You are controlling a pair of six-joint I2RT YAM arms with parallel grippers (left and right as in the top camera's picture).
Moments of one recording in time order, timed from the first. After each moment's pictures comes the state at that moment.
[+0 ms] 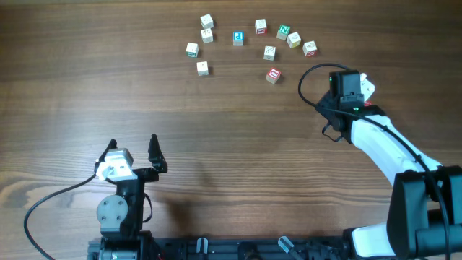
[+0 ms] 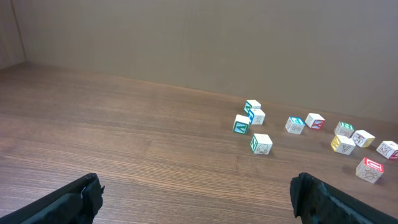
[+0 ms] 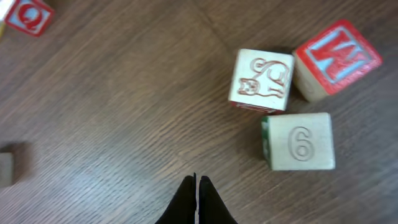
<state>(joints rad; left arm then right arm) 0.00 0.01 0.01 -0.07 -0.05 -0.17 0.12 1.62 0.86 -0.31 0.24 0.79</state>
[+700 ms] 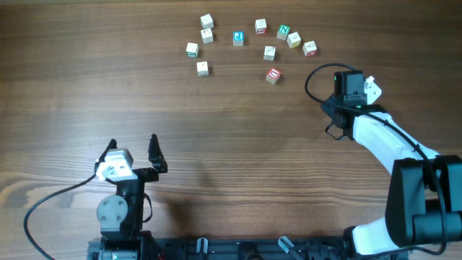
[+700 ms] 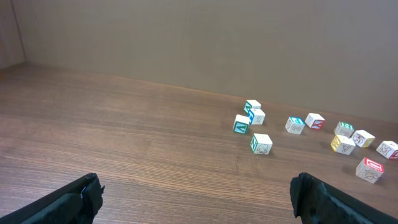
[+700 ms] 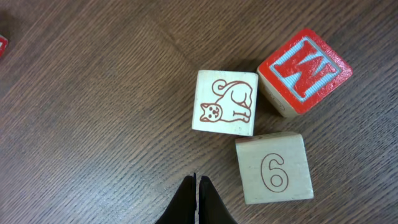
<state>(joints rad) 0.00 0.01 0.01 -0.07 -0.05 -0.17 0.07 1.68 0.86 -0.27 0.26 0.83</state>
